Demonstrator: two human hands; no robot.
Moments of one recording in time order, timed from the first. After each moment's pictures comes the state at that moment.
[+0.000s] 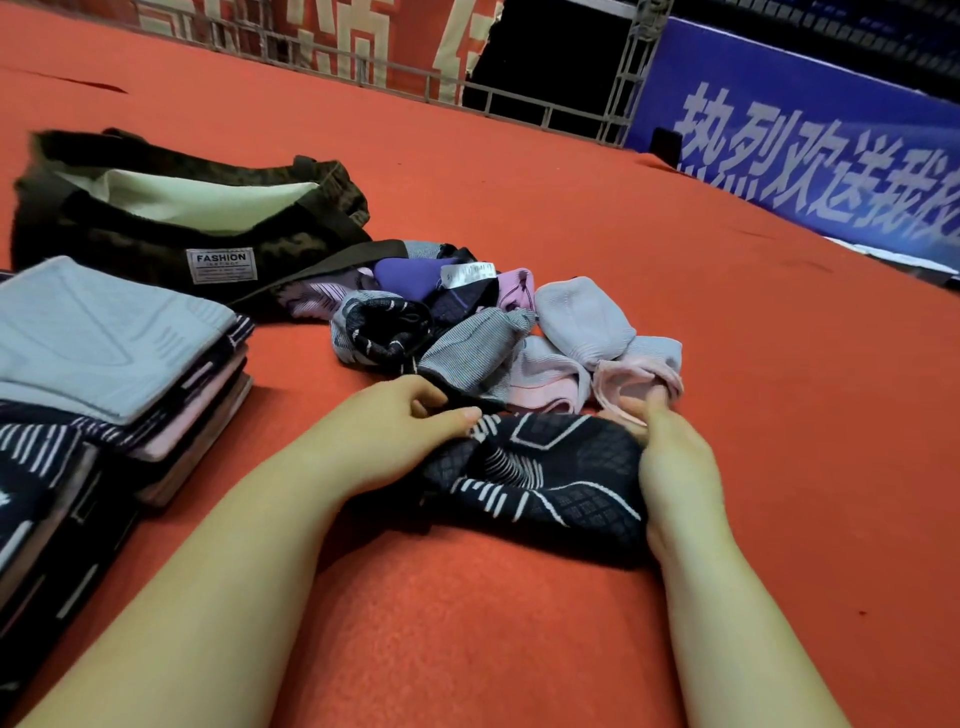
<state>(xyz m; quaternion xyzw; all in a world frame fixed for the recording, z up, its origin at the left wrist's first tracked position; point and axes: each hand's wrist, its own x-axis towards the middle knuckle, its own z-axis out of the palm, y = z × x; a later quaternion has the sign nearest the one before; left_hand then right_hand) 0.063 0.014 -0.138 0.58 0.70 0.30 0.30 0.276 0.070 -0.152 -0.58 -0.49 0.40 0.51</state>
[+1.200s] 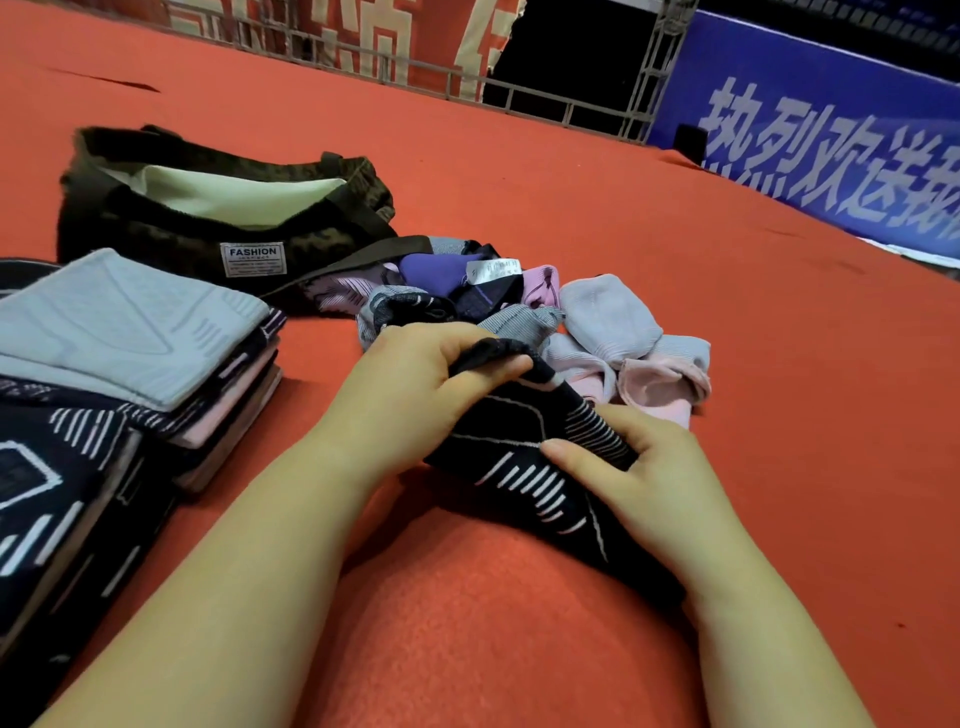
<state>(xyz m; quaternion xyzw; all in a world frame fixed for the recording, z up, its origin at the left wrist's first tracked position) 0.064 0.002 -0.118 0.67 0.55 0.47 0.18 0.264 0.031 -0.134 -0.45 -0.79 0.27 0.32</state>
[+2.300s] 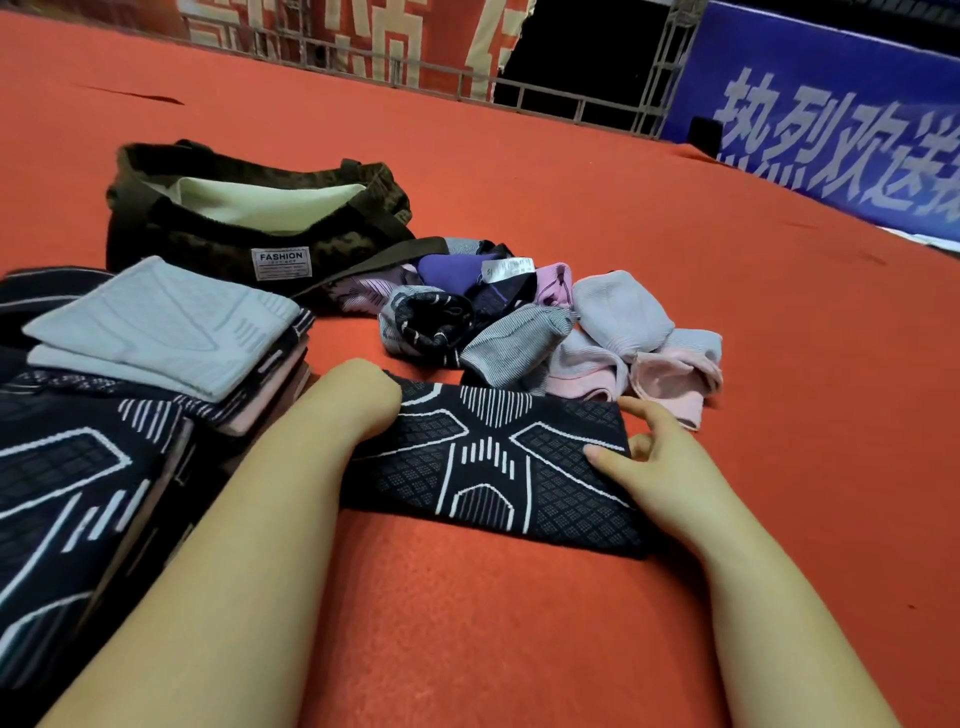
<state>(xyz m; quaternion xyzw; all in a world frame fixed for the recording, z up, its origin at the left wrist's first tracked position) 0.027 0.015 -0.134 0.45 0.85 0.18 0.21 0.274 0.055 -0.161 -0.56 -0.71 0.32 0.28</state>
